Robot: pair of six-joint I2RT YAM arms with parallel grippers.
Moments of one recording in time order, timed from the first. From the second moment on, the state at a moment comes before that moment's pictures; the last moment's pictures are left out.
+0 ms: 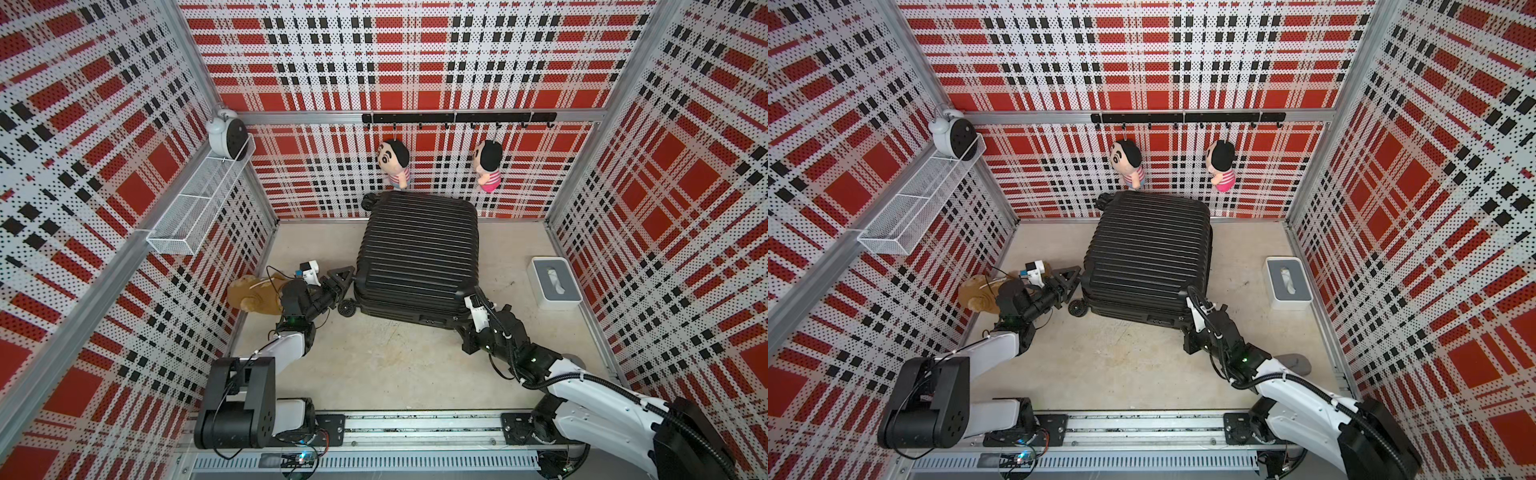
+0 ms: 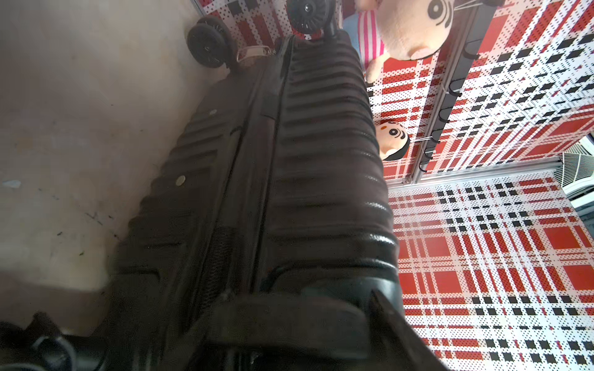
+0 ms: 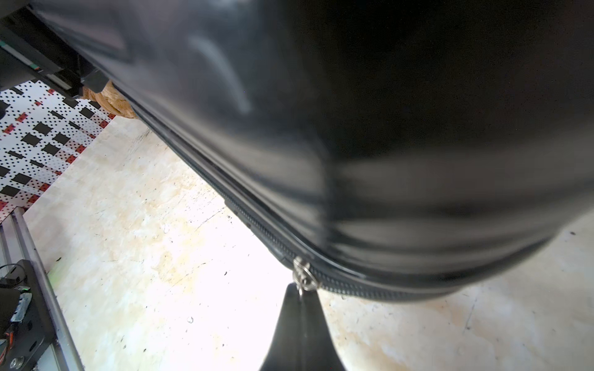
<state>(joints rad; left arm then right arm) -0.02 1.29 0.41 0.72 0.61 -1.22 0.69 0.94 0.35 0.09 -0.05 0.34</state>
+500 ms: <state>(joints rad) -0.17 1.10 0.34 0.58 0.40 -1.20 0.83 0.95 0.39 0.00 0.11 0.34</state>
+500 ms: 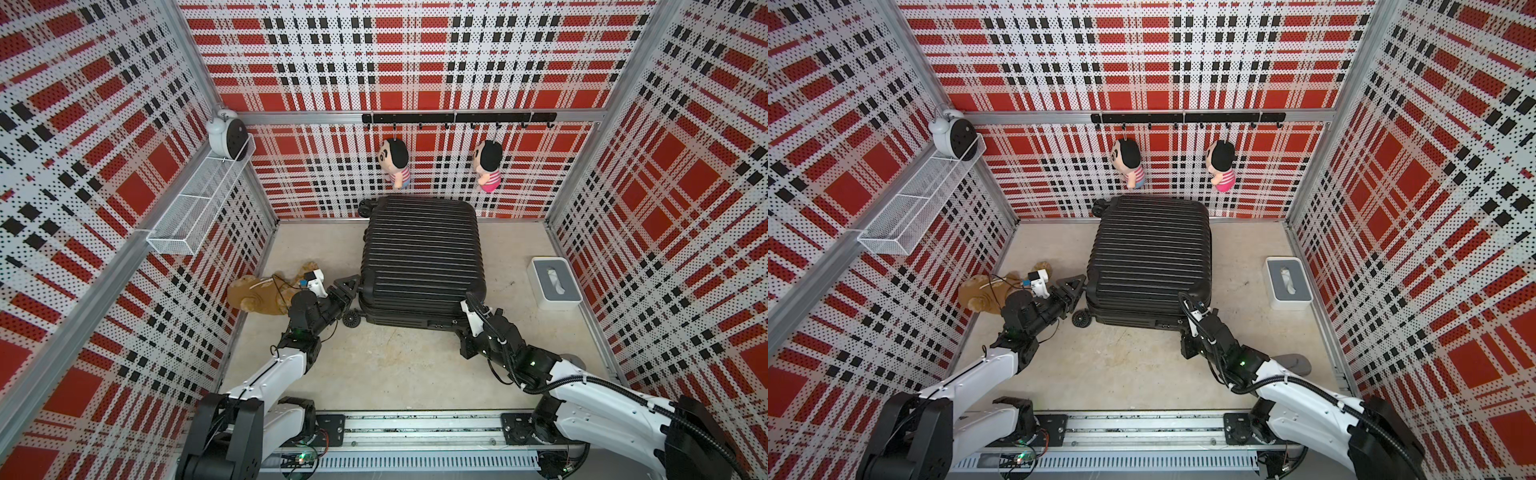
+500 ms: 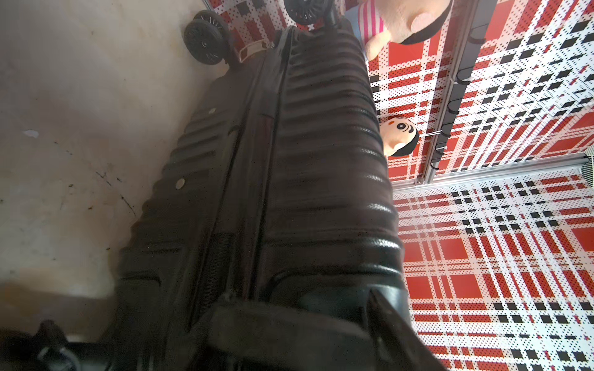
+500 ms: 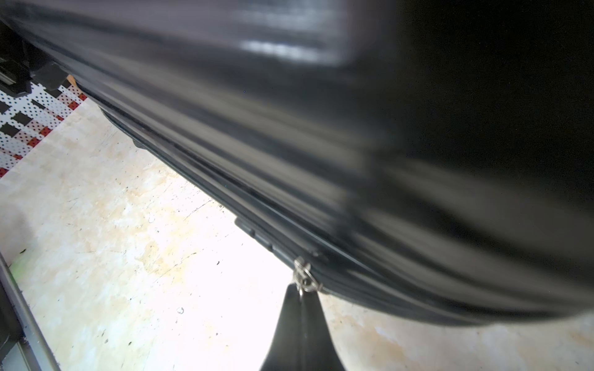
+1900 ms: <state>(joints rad) -0.76 1.21 0.39 0.68 -0.09 -1.24 0.74 0.92 0.44 -0.12 0.05 0.26</state>
